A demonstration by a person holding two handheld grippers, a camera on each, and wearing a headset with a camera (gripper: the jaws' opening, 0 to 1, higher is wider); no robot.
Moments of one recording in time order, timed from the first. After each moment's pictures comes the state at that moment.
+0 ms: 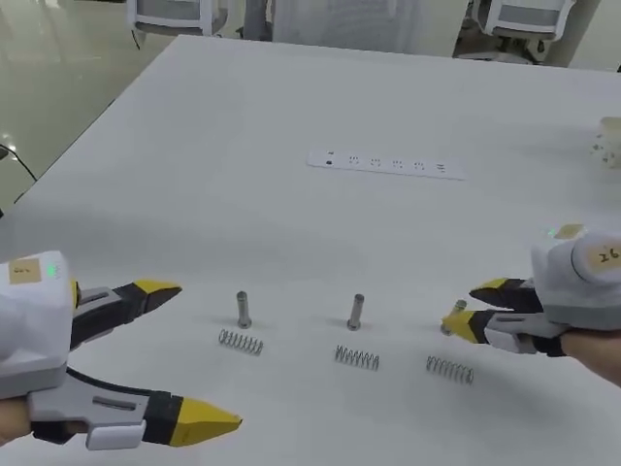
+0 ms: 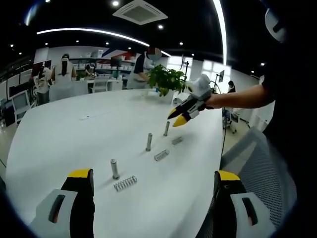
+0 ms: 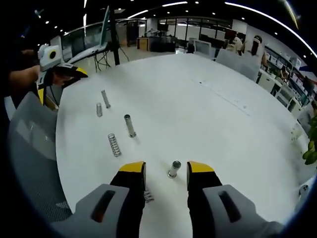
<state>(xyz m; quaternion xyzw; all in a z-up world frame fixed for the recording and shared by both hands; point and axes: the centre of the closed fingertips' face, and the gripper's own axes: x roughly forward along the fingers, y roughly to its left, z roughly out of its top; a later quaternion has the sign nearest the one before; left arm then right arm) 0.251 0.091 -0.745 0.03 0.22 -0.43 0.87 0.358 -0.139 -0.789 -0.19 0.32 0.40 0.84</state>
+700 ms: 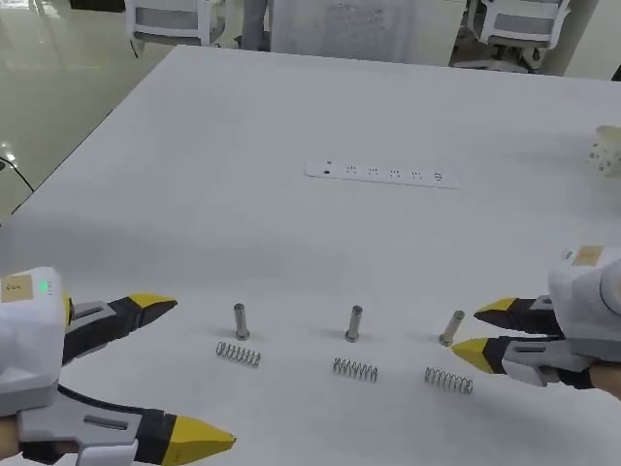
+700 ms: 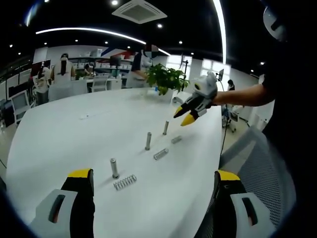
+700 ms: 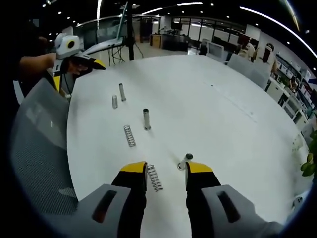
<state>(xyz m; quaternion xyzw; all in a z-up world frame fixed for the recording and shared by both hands) 0.249 0.091 -0.742 0.03 0.22 -0.44 0.87 0.331 -0.141 -0.782 -0.23 0.32 0.44 0.81</state>
